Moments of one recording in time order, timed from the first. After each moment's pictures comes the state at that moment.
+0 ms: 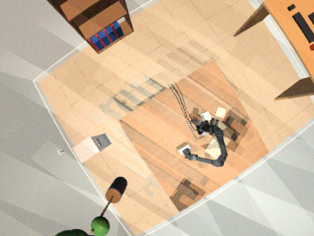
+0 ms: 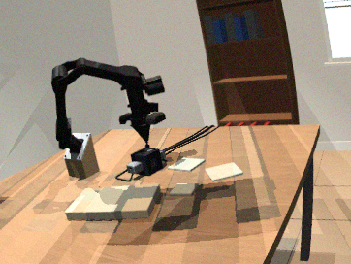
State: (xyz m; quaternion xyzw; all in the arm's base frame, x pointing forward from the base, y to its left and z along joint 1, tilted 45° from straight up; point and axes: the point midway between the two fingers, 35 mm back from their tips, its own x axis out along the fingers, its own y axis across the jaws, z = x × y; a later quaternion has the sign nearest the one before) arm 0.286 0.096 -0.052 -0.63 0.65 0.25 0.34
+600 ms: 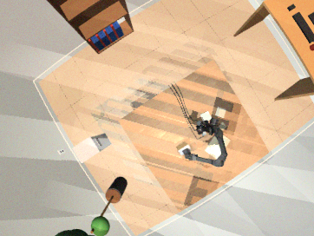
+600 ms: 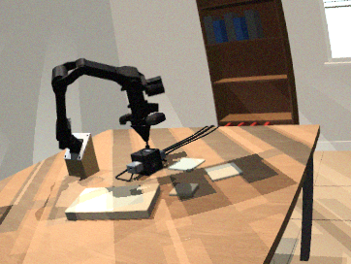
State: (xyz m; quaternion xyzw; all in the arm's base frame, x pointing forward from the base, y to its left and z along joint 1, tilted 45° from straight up) arm 0.286 0.095 -0.053 -0.63 0.65 0.25 0.34
